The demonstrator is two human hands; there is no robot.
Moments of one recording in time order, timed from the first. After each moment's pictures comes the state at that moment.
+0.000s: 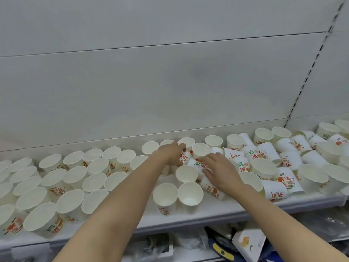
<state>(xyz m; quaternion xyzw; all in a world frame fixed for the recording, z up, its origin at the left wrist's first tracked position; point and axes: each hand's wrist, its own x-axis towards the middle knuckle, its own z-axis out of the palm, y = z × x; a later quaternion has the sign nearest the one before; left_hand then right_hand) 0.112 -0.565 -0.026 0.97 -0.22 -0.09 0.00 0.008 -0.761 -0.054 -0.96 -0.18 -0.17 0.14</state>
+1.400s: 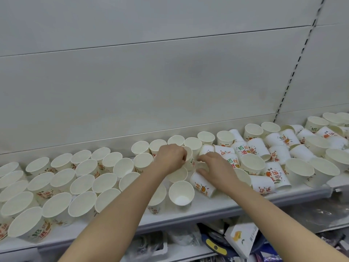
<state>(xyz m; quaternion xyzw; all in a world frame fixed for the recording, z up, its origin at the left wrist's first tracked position) 0.067 -0.604 -0.018 0.97 -0.25 0.04 -0.01 -0.002 -0.776 -0.043 -0.97 -0.09 -0.11 0.17</state>
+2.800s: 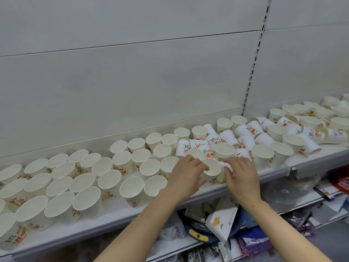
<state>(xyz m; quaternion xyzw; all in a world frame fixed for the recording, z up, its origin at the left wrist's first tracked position) -0.044 -0.683 -0.044 0.89 -0.41 0.13 0.13 -0.094 -0.882 -0.087 -0.91 -0.02 -0.39 0.17</state>
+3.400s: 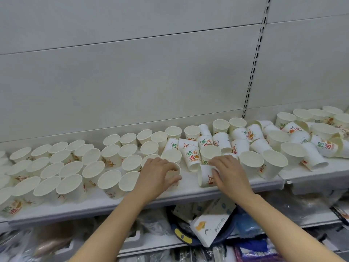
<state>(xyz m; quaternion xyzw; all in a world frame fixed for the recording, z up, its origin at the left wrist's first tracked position) -0.049 -0.687 -0.050 0.95 -0.24 0.13 0.10 -0.062 -0.951 -0.089 -0.91 -0.18 -0.32 0.17</state>
